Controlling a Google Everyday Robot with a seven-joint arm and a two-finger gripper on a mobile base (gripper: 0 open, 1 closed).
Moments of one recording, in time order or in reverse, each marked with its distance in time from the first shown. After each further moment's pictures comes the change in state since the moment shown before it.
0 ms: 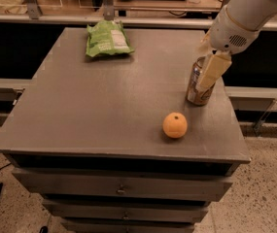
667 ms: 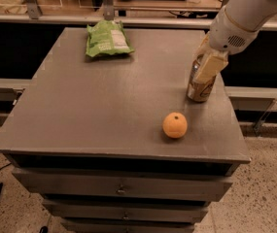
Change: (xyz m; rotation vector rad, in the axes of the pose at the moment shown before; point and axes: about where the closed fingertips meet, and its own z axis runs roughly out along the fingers) arm -0.002 -0.001 0.003 0.000 -0.002 -0.002
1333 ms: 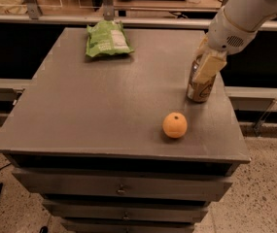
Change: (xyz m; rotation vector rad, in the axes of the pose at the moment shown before) arm -0.002 -0.003 0.002 0.002 -0.005 -0.003
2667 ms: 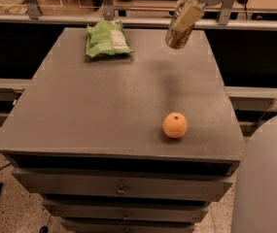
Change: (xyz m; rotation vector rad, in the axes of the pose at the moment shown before) arm -0.073 -0.135 -0.035 0.252 -0.187 -0.057
